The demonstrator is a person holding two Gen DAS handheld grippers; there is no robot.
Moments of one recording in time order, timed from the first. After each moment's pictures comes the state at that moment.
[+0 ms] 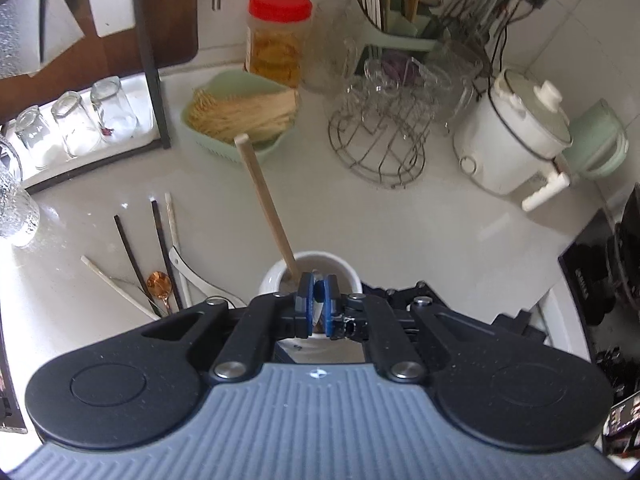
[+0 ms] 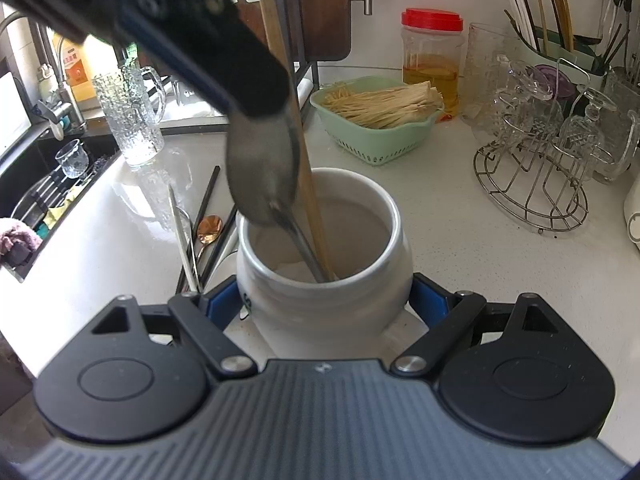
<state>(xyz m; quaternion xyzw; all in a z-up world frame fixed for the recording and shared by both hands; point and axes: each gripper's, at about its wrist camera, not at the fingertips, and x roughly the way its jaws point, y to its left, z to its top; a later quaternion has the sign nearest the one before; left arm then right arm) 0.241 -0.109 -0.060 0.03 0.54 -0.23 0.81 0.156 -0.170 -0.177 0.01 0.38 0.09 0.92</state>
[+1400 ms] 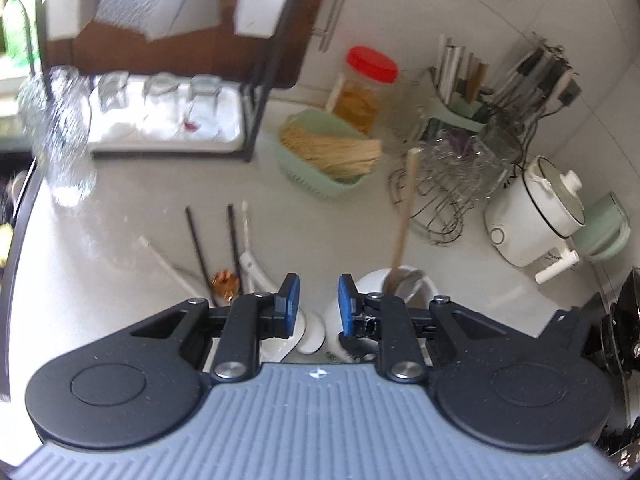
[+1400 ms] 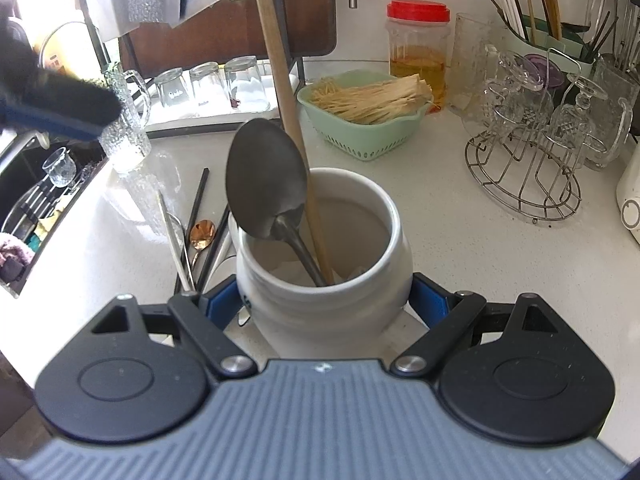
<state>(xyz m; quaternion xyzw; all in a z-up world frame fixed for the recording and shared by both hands) 0.221 0.010 -0.077 -0.09 0.47 -0.18 0.86 0.161 -0.166 -0.174 0.02 0.39 0.06 0.92</state>
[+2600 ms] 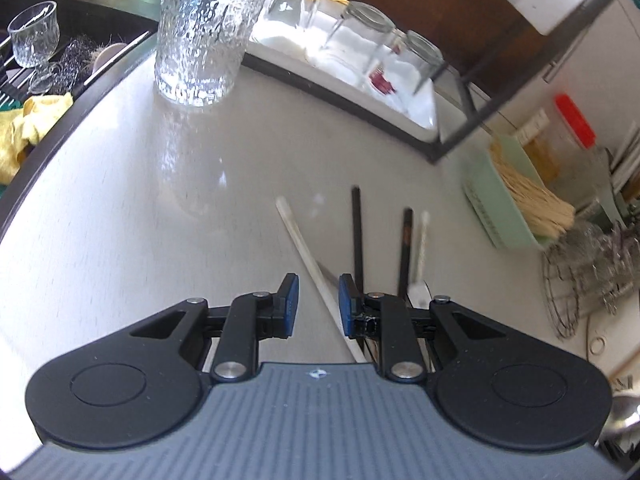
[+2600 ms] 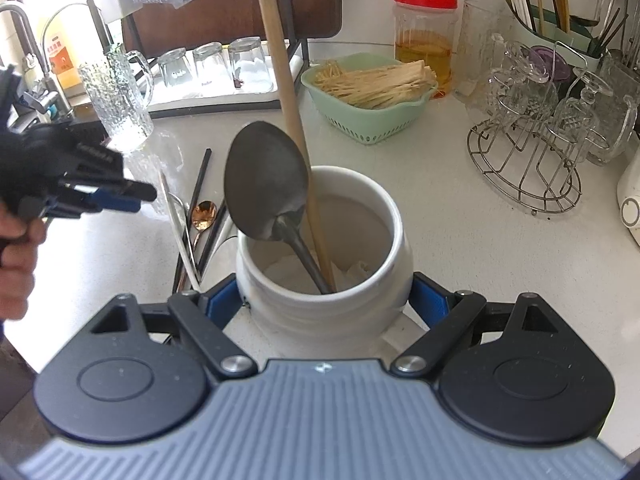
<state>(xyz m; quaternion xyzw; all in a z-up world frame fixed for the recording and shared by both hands) 0.297 0.095 -0.216 -0.22 0.49 0.00 0.85 0.163 -0.165 -0.171 0.01 0.42 0.07 0.90</state>
